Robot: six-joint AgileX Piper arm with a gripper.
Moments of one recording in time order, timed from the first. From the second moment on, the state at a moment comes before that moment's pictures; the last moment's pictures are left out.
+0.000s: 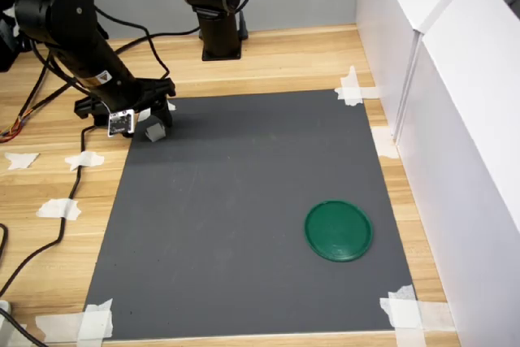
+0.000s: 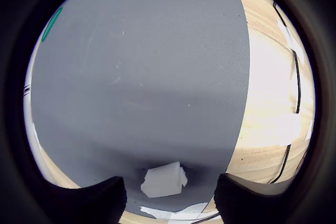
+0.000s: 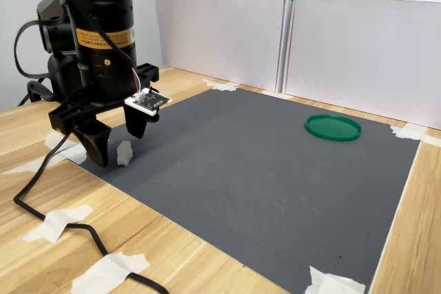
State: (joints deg) arm -22.3 99.6 -61.2 0.6 58.3 -33.2
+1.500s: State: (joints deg) arm -22.3 99.6 -57.8 2.0 53.8 -34.0
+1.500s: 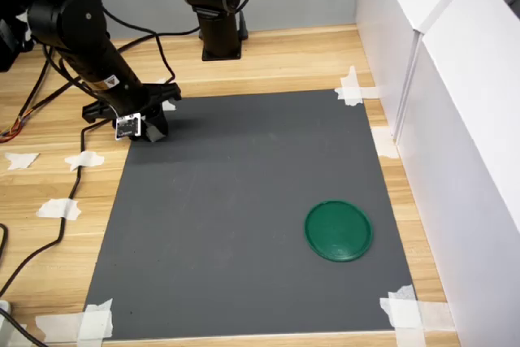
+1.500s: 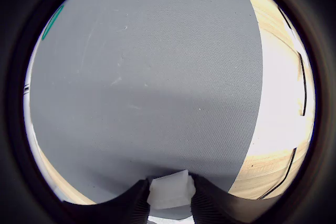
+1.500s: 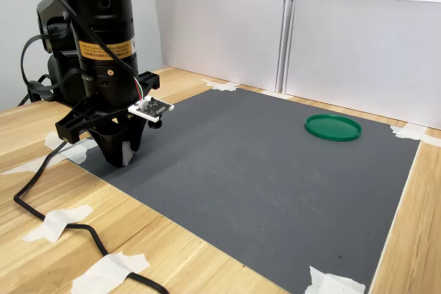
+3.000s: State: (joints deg) arm 14.6 99.3 -78.7 2.9 54.5 -25.0
